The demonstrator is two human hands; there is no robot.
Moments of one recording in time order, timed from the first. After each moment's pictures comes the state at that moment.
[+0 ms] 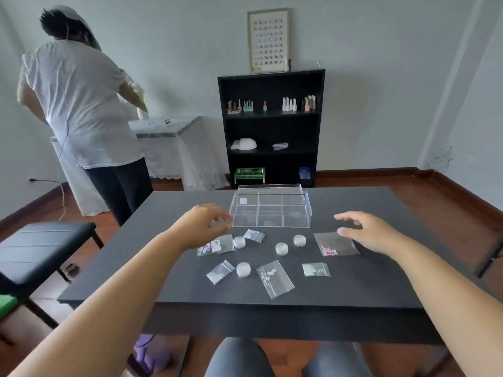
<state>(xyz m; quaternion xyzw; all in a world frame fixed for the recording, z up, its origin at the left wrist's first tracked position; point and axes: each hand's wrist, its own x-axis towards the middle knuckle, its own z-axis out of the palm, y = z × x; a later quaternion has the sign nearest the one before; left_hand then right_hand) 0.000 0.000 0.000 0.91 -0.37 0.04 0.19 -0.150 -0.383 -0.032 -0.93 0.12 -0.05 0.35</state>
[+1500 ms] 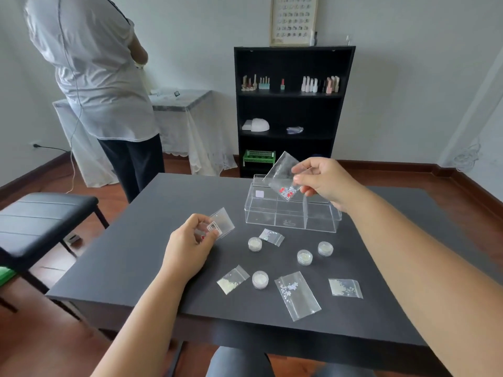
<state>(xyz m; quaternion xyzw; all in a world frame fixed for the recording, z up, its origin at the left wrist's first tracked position) -0.013 0.031 -0.067 0.88 -0.11 0.11 0.46 -0.019 -0.279 0.038 -0.84 0.05 -0.10 0.53</state>
